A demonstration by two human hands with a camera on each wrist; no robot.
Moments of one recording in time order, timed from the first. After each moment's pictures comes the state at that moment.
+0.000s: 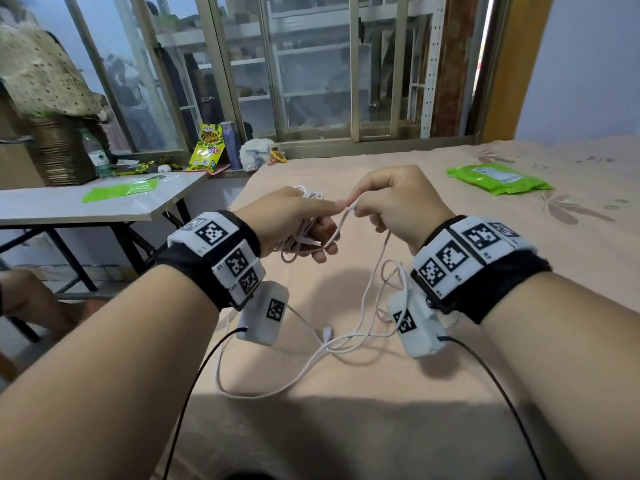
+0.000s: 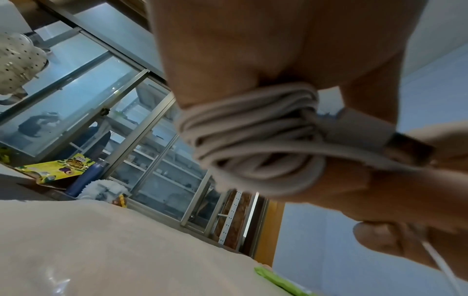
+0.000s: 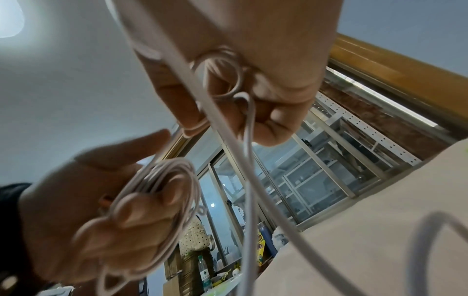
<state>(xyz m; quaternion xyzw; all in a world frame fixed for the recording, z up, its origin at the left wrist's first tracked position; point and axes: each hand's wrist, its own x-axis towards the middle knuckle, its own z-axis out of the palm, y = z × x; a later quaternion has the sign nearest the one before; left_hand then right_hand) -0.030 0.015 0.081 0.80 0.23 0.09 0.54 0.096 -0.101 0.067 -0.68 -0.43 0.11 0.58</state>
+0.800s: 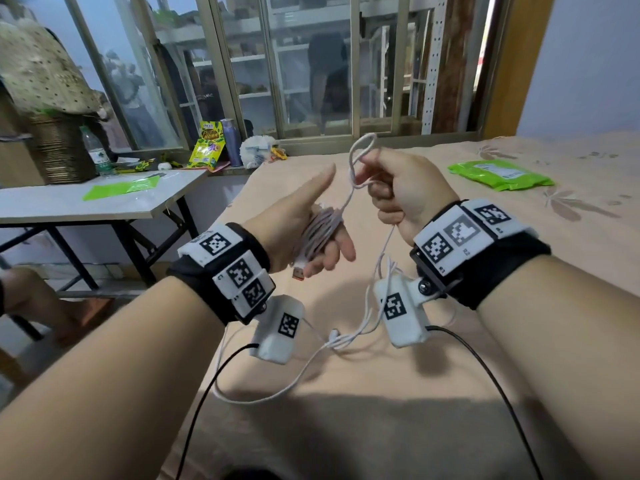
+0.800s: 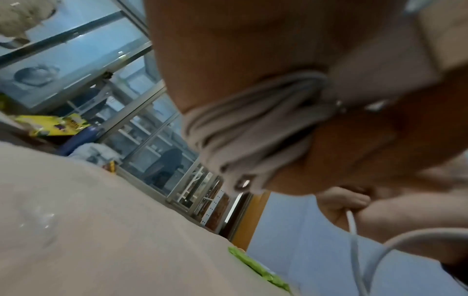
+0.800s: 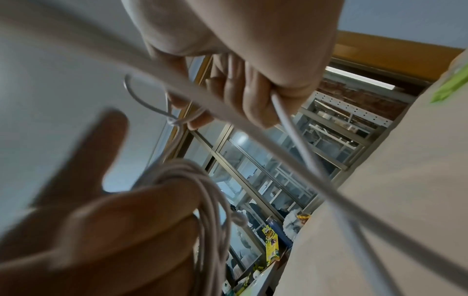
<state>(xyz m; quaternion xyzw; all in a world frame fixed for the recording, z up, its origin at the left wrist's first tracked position) -0.033 0.008 0.071 0.77 0.15 -0.02 0.62 0.101 -0.092 0.075 -0.57 -0.34 0.26 0.70</state>
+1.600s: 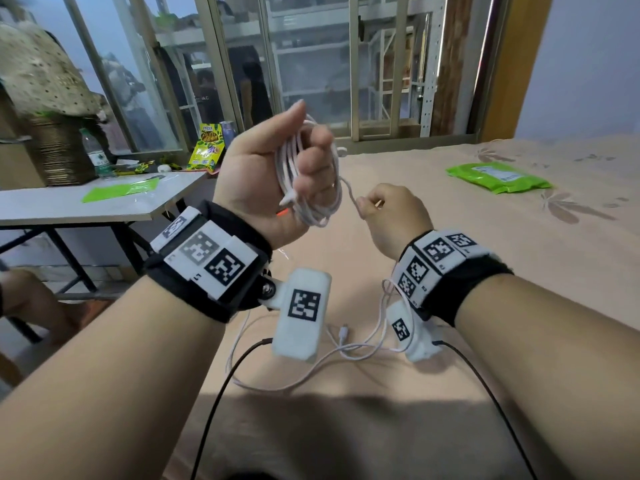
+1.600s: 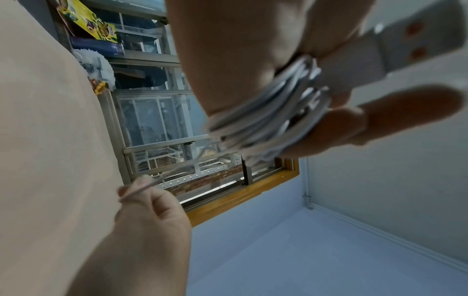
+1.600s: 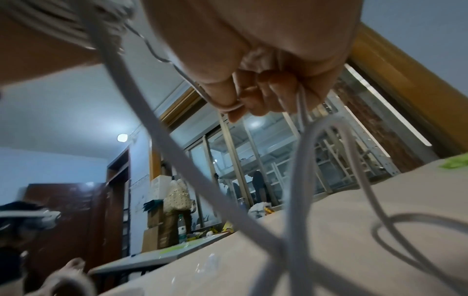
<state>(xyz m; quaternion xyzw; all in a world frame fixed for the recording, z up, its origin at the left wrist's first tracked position) -0.041 0.004 0.109 0.46 -0.18 0.05 0.87 0.110 -0.080 0.033 -0.81 -0.38 -0.05 0.44</state>
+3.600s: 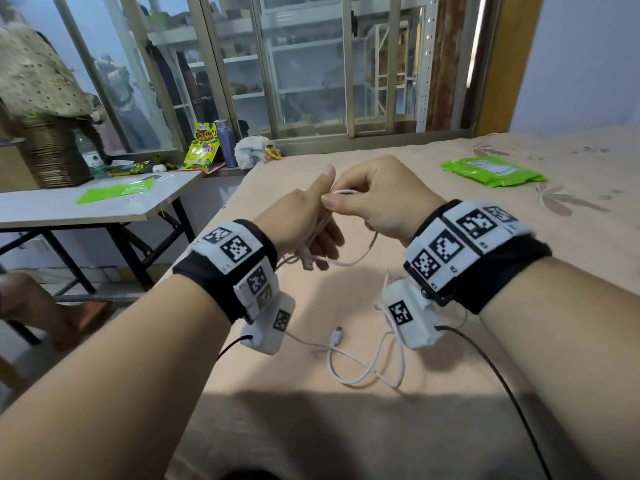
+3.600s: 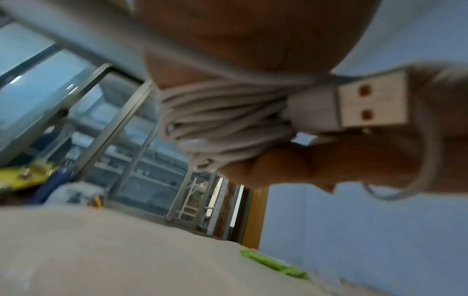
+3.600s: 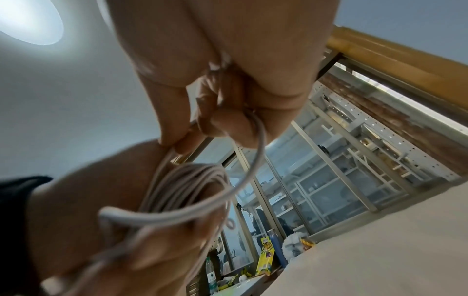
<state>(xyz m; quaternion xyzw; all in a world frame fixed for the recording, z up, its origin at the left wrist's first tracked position) -0.014 -0.004 0.068 0.84 0.25 0.12 0.47 0.093 -0.104 0.072 -0.65 -0.54 0.10 0.52</state>
